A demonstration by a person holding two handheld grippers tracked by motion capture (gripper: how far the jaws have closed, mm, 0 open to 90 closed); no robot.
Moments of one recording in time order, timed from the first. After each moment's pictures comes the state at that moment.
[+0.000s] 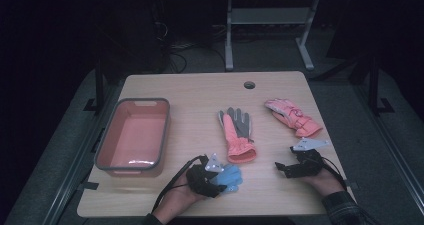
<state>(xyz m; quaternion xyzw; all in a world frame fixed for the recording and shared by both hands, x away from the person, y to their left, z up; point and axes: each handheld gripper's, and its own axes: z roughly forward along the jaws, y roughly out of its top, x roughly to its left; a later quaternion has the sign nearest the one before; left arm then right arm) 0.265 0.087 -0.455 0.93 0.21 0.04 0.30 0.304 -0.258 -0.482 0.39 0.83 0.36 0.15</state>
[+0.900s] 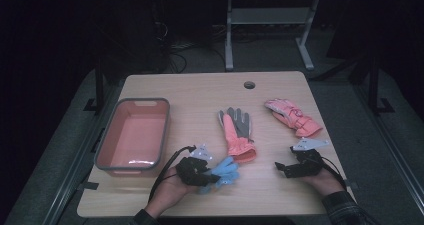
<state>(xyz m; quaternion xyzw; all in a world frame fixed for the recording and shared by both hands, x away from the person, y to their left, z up) 0.281 0.115 -0.430 0.90 0.24 -0.02 0.36 0.304 -0.257 -0.482 0.39 0.83 0.36 0.15</state>
